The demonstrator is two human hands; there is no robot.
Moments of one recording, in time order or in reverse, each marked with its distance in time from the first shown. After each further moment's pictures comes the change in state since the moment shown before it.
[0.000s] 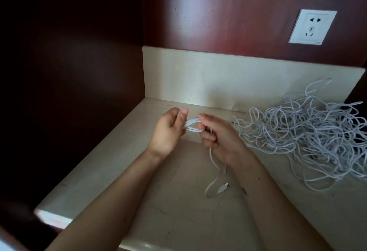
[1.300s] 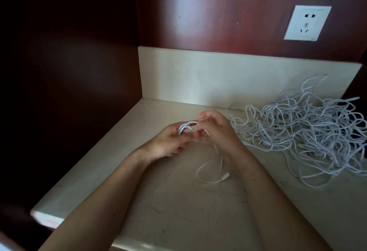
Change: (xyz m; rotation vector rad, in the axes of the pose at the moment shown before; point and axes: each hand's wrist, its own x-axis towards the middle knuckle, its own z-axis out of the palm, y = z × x) left_hand -0.008 0.010 -0.006 0.156 -0.507 -0.214; right_hand -0.012 -0.011 0.004 -0.421 0.171 -0.124
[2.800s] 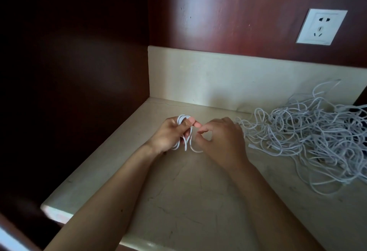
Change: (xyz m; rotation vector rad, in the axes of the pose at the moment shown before) left_hand 0.011 -0.010 -0.013 -0.122 0.237 0.060; right_hand 0.001 0.026 0.005 -1.037 0.226 -0.519
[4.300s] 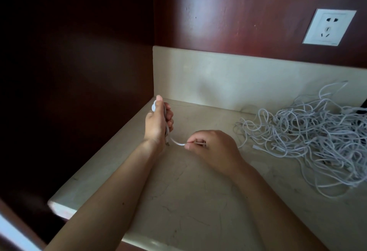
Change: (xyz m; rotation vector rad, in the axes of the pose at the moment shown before) left_hand 0.006 0.004 -0.015 -0.473 0.542 -0.067; right_hand -0.006 -0.010 0.000 0.201 -0.346 -0.093
